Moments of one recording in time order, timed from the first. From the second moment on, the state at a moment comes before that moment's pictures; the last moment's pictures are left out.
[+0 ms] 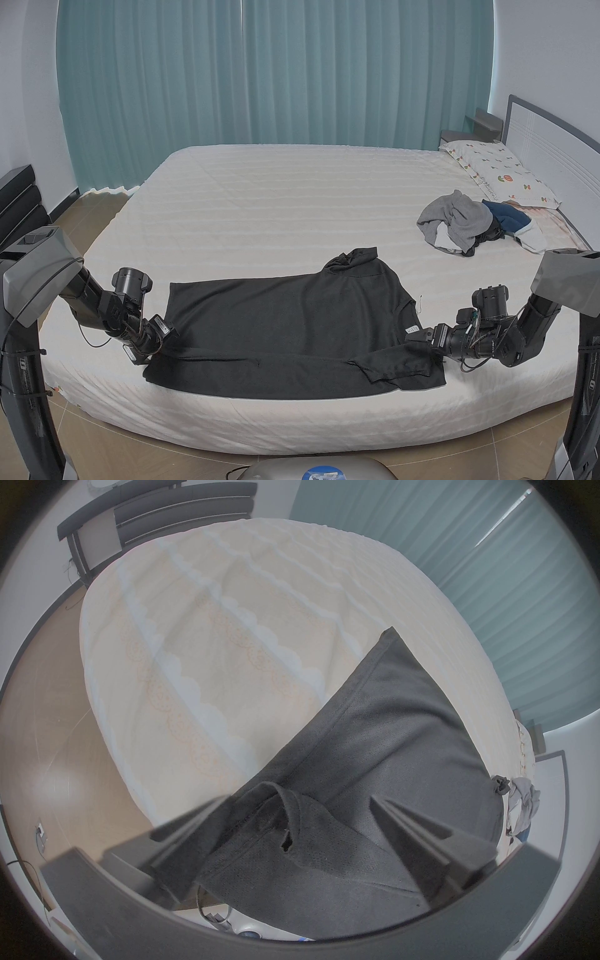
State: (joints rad) left arm 0.01 2.27 -1.06 -0.14 -0.01 -0.83; right arm 0.11 2.30 -0.75 -0.84 0.41 0.54
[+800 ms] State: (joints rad) left arm 0.06 2.07 -0.90 -0.25 -0.24 -1.13; right arm 0.36 2.12 -0.52 -0.86 0.15 1.01
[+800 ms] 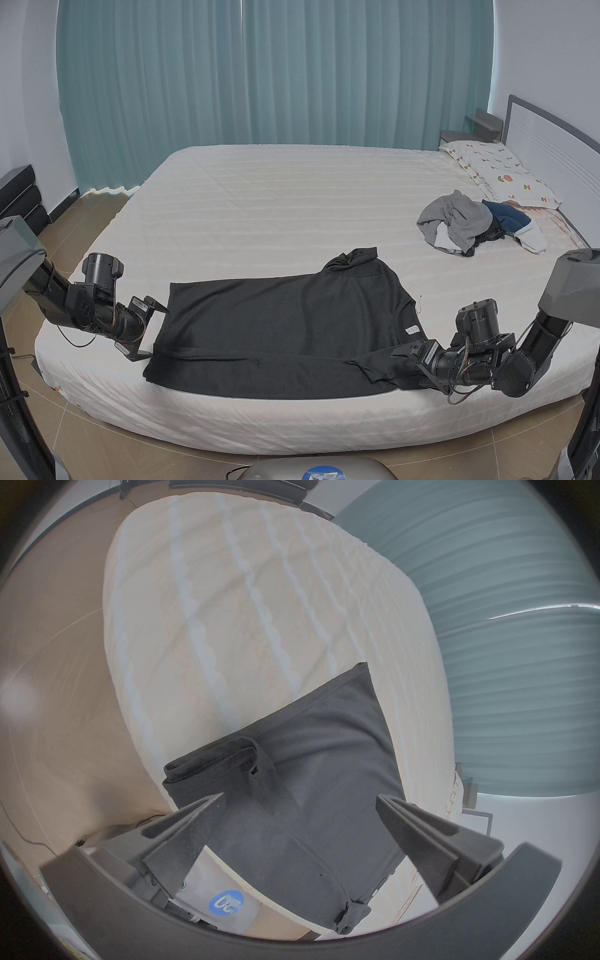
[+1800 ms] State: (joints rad) left arm 0.05 2.09 -0.87 -0.30 -0.25 -1.12; right arm 0.25 2.19 -0.38 -1.30 0.27 1.12
